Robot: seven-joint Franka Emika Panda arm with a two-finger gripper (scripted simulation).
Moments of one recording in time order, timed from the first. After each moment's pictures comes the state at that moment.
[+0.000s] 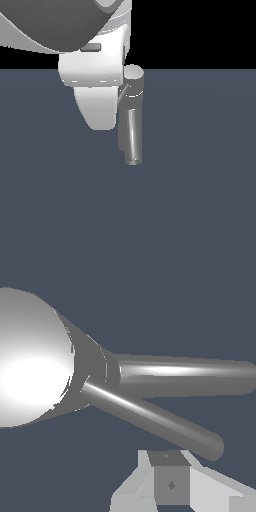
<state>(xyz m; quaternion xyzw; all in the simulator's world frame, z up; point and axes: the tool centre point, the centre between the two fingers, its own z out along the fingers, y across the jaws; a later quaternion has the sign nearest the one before) -0.120 0.044 0.230 -0.69 0.66 -0.21 0.21</state>
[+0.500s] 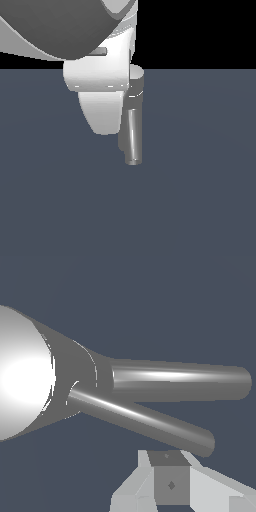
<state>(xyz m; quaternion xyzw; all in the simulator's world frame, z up) -0.126 0.037 0.226 -0.69 0.66 -0.21 0.21</state>
